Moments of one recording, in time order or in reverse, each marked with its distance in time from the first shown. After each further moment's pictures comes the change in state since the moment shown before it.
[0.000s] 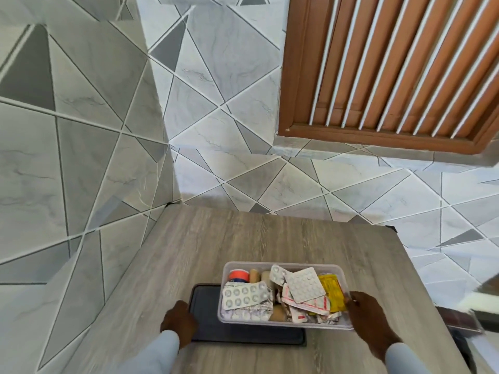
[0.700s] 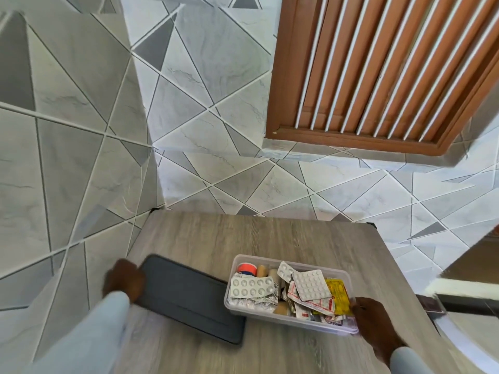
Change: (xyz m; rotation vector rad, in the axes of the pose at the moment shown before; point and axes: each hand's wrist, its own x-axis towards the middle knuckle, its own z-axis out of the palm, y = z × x) left_hand 0.061 0.030 -0.138 0.024 0.368 0.047; right_hand -0.017 0.008 -0.003 0.107 0.078 0.166
